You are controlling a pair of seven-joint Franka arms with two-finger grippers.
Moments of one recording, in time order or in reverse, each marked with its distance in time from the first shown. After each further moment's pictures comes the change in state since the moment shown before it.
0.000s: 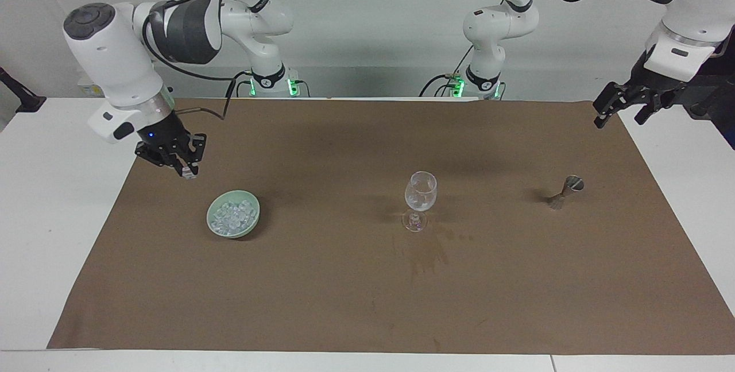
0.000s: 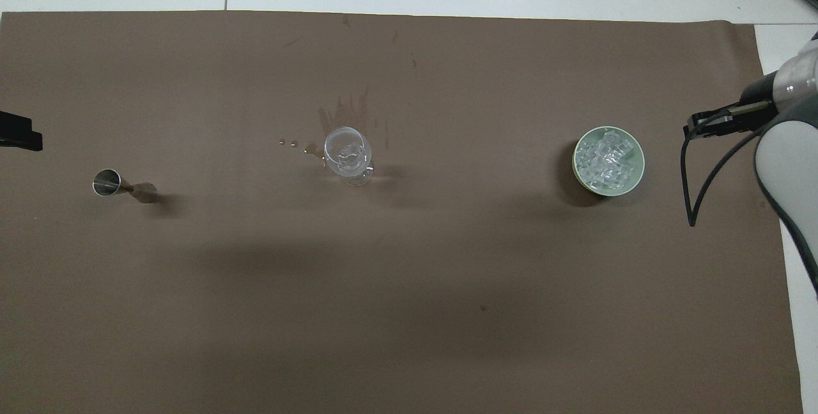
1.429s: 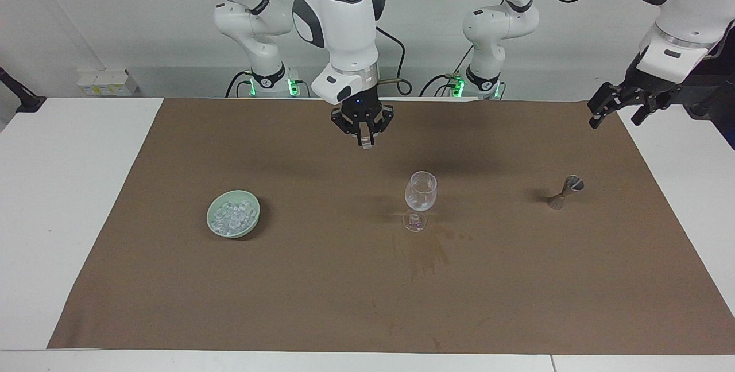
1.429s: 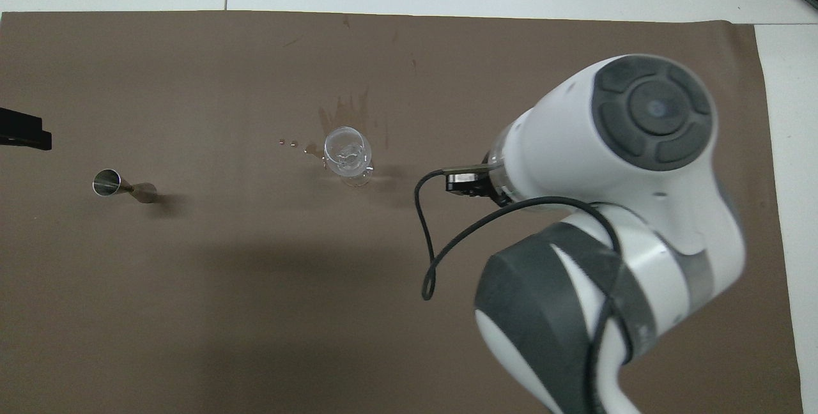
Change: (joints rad) left arm -0.010 0.005 -0.002 -0.001 0.000 0.000 0.017; right arm 0.009 0.119 0.665 0.013 -0.122 0.204 0.908
